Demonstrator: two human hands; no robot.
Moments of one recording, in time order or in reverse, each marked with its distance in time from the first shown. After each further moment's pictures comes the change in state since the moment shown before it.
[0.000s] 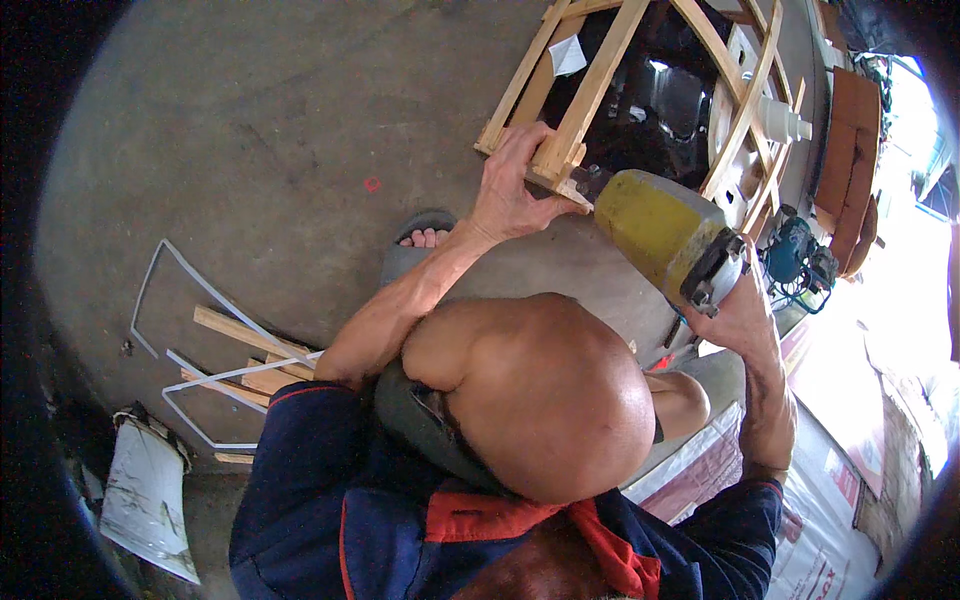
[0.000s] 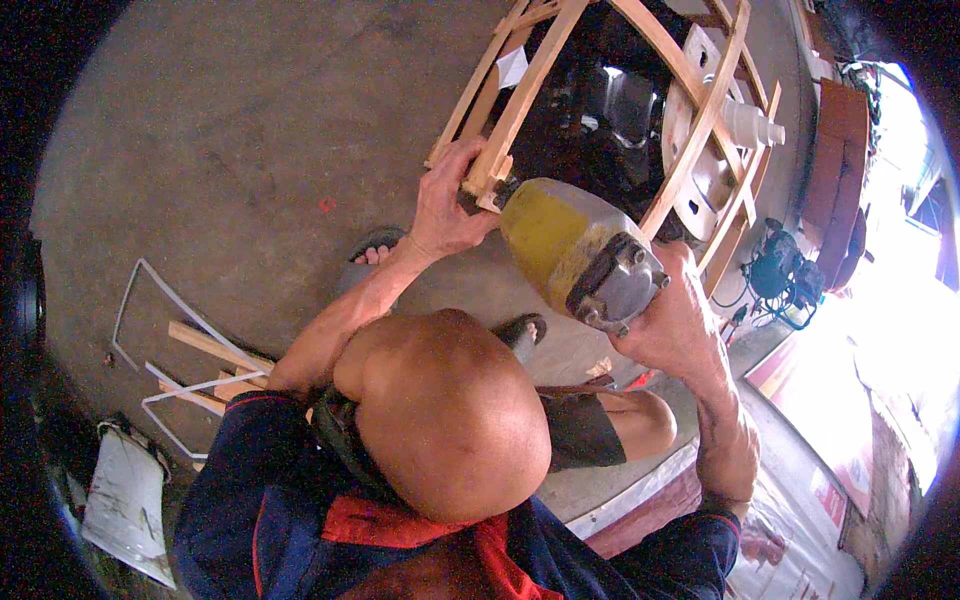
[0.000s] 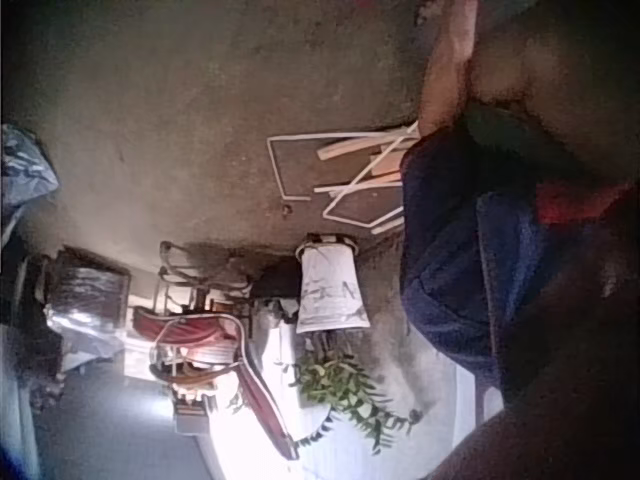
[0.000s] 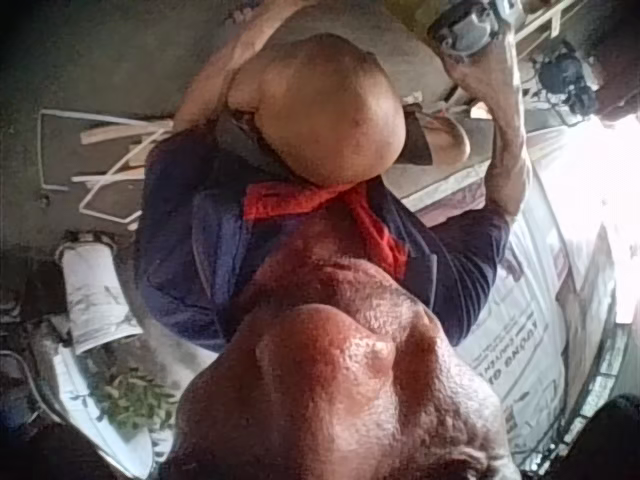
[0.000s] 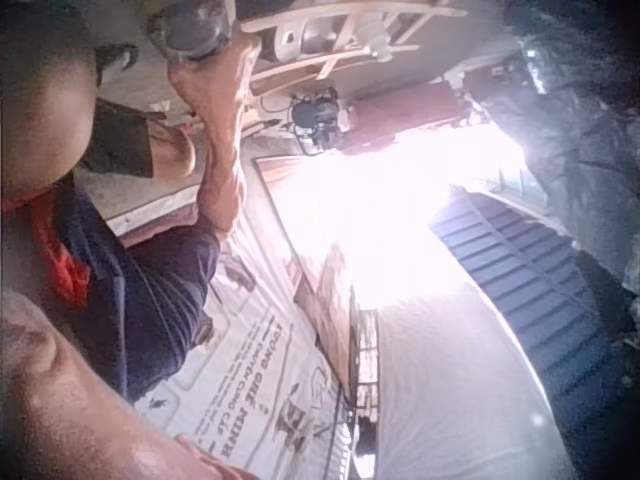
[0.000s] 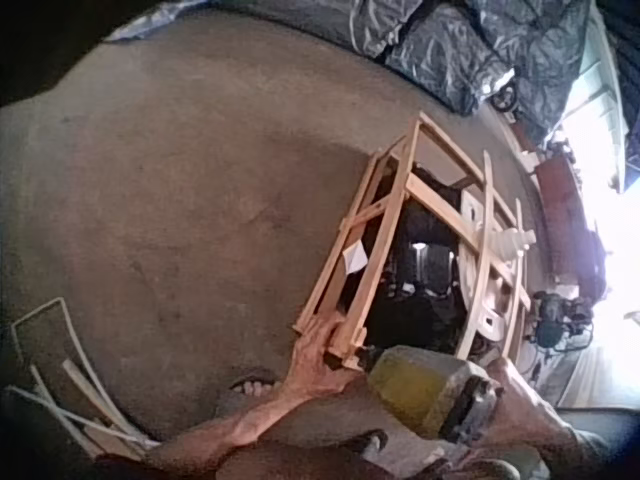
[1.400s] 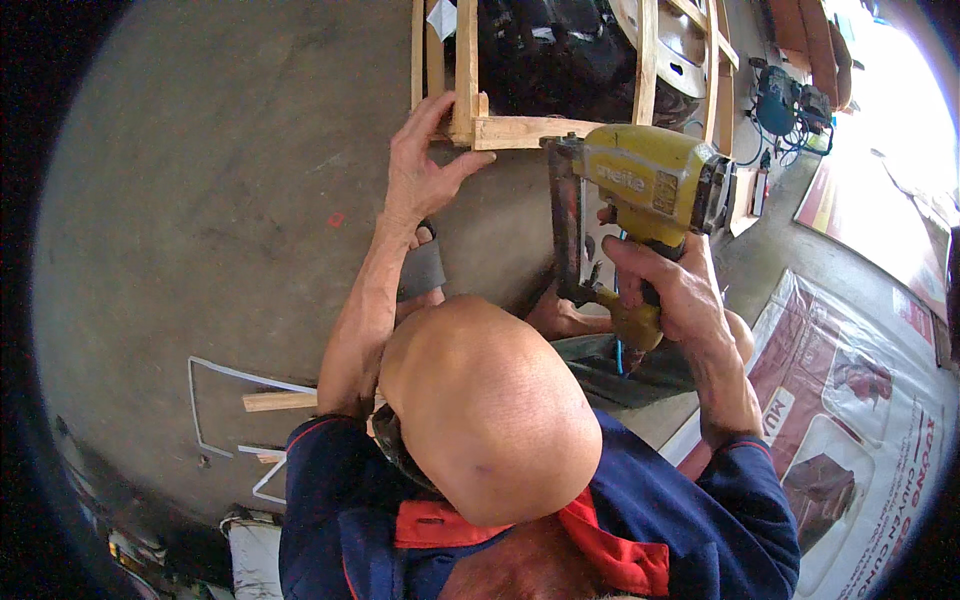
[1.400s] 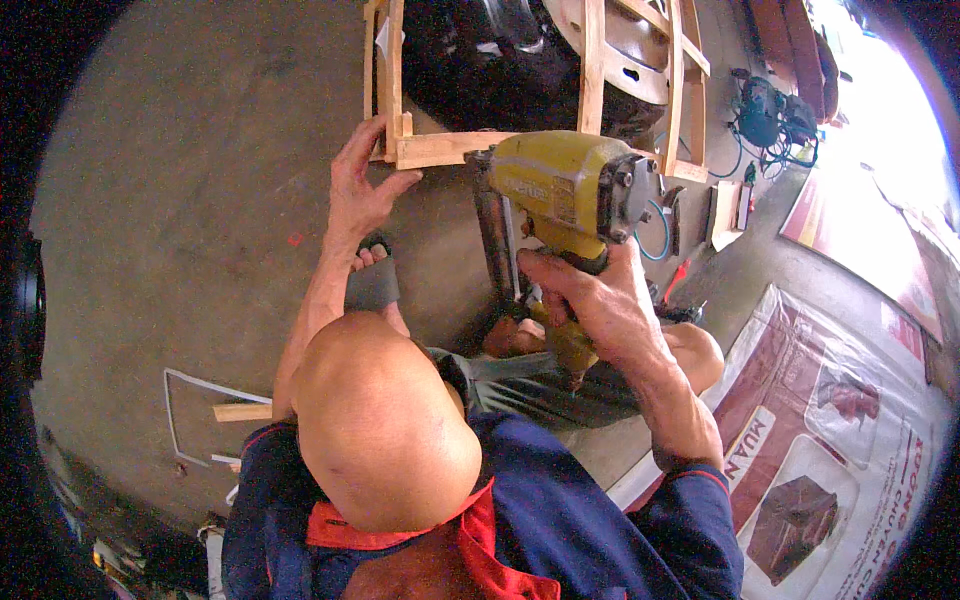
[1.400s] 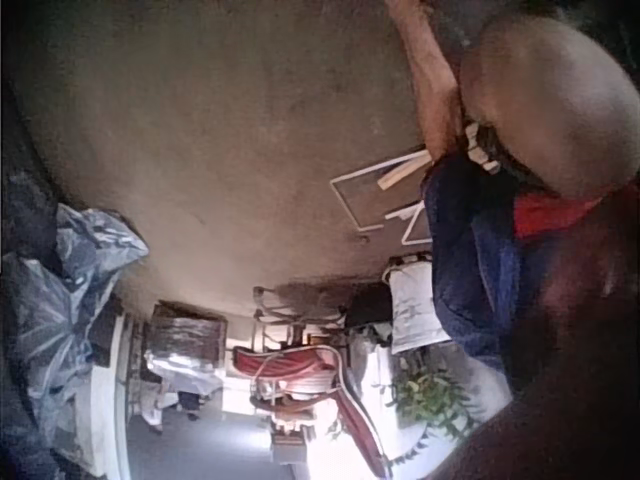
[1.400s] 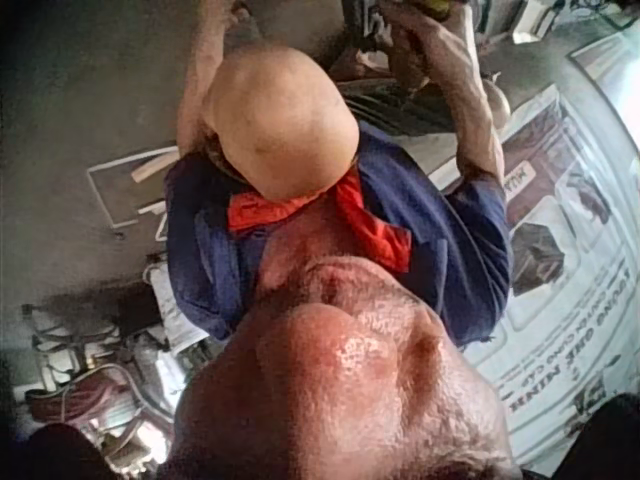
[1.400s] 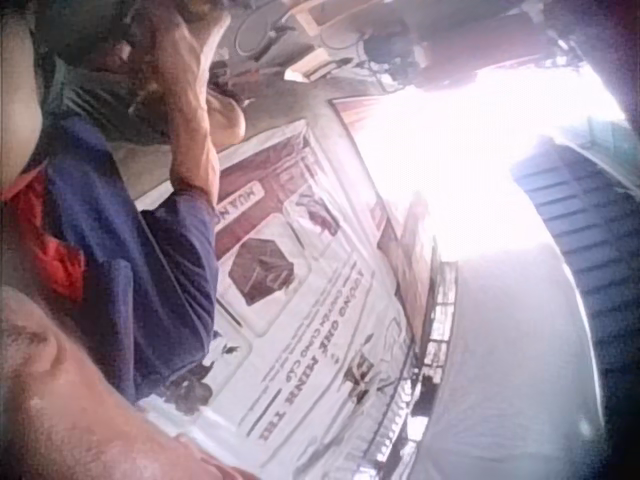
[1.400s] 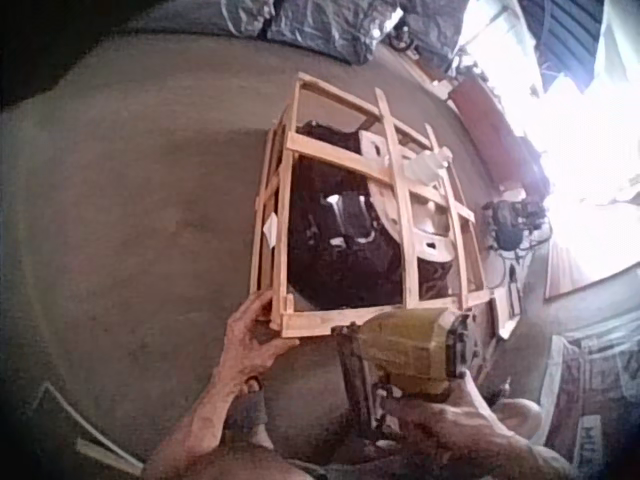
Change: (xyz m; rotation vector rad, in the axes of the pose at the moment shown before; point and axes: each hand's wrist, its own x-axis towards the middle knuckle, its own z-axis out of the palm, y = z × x) left_hand 0.018 -0.011 -0.042 -0.143 -0.401 -0.122; right_hand -0.056 -0.059 0.074 1.193 0.263 0.637
